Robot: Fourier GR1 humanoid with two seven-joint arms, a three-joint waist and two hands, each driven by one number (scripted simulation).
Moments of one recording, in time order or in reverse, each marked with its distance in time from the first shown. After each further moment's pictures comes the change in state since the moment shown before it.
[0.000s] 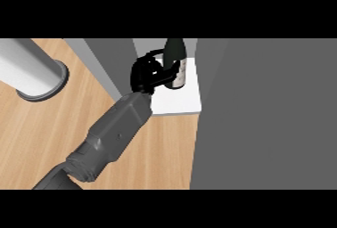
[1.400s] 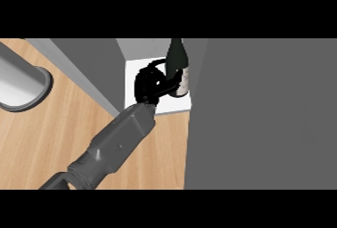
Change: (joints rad) left arm 0.092 0.000 -0.166 -0.122 0.202 0.072 -0.092; right arm -0.046 0.034 0.071 0.063 0.025 0.011 -0.044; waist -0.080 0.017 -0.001
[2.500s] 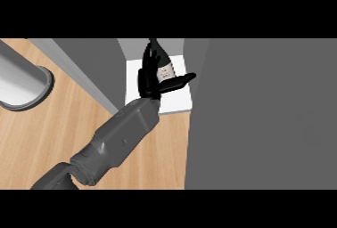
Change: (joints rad) left arm -0.086 0.000 -0.150 0.050 0.100 0.130 -0.066; right arm 0.008 -0.008 -0.005 0.008 -0.005 0.012 -0.012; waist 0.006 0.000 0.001
